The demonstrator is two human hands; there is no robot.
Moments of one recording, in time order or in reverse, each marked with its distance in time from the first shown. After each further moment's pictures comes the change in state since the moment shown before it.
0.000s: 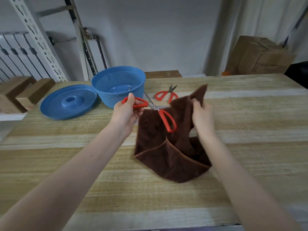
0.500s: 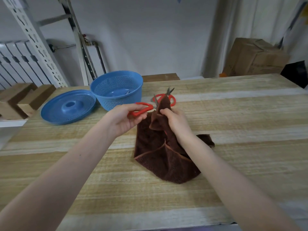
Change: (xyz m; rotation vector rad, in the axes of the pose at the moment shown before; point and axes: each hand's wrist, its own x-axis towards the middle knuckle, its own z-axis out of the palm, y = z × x) left_hand -0.007 0.019 -0.007 0.107 -0.217 -0.245; right_hand -0.029 -0.010 0.034 0.182 -0.356 0.218
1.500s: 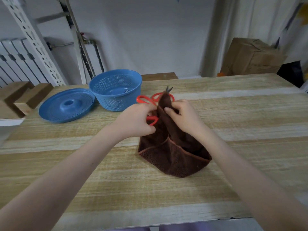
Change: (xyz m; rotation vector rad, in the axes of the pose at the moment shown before) left_hand -0.005 -0.013 0.013 1.544 -0.110 0.754; right_hand 0.015 -0.006 -0.038 -0.787 -0.050 -0.614
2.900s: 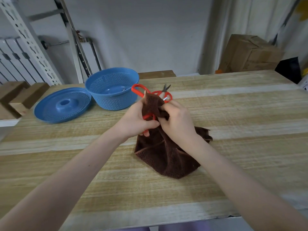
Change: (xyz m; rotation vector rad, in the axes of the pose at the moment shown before) left_hand -0.006 0.010 0.010 -0.864 0.005 -0.194; right_hand -0.023 -0.017 0.019 -0.129 0.241 -0.209
